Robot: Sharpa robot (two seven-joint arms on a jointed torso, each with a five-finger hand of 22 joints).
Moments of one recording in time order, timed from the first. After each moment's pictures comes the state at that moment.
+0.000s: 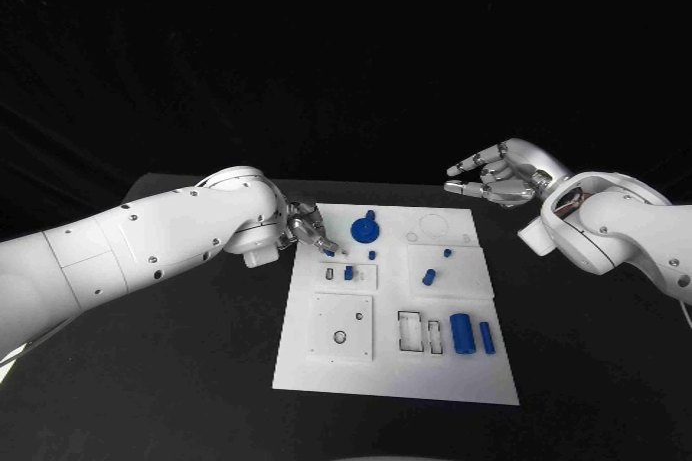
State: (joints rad) left arm 1.31 -0.62 -0.01 1.34 -1.03 0.14 -0.53; left_hand 1.32 -0.11 0.44 0.21 0.15 0.93 0.04 0.58 0.68 1.37 -0.04 1.17 1.10 1.47 -0.09 1.57 1.31 0.05 1.47 0.02 1.45 1.31; right arm 1.25 -0.97 0.05 1.51 -0.93 -0.34 0.06; right_hand 1.32 -0.08 0.01 0.25 0.28 0.97 0.15 0.07 0.07 1.44 0.06 1.30 1.31 1.47 -0.02 1.49 1.31 0.06 1.45 0.08 1.39 1.23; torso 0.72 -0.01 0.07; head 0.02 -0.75
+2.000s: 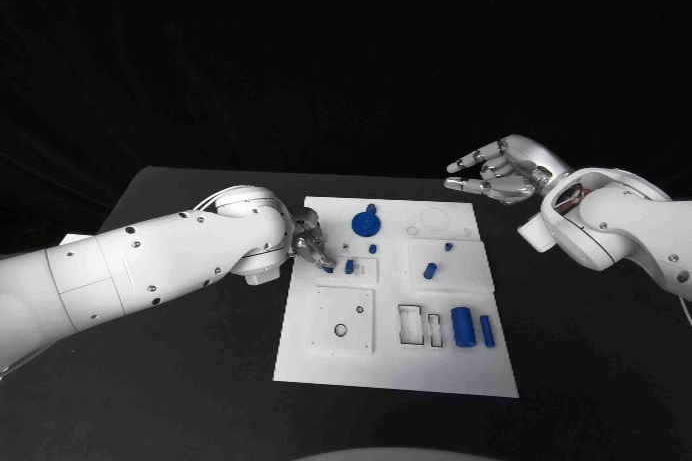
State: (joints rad) left arm 1.26 -0.64 -0.02 1.43 -1.14 0.12 -0.64; left_hand 1.30 -0.13 0.48 0.19 0.15 0.93 0.04 0.59 0.69 1.37 -0.04 1.18 1.10 1.47 -0.09 1.57 1.31 0.05 1.47 0.02 1.46 1.31; right arm 1.24 -0.97 0.05 1.51 -0.93 -0.33 0.06; right_hand 1.32 -0.08 0.01 0.25 0.28 0.97 0.15 0.07 0.07 1.44 0.06 1.30 1.31 1.47 -0.02 1.49 1.31 0.06 1.45 0.08 1.39 1.23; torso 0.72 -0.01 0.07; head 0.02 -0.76
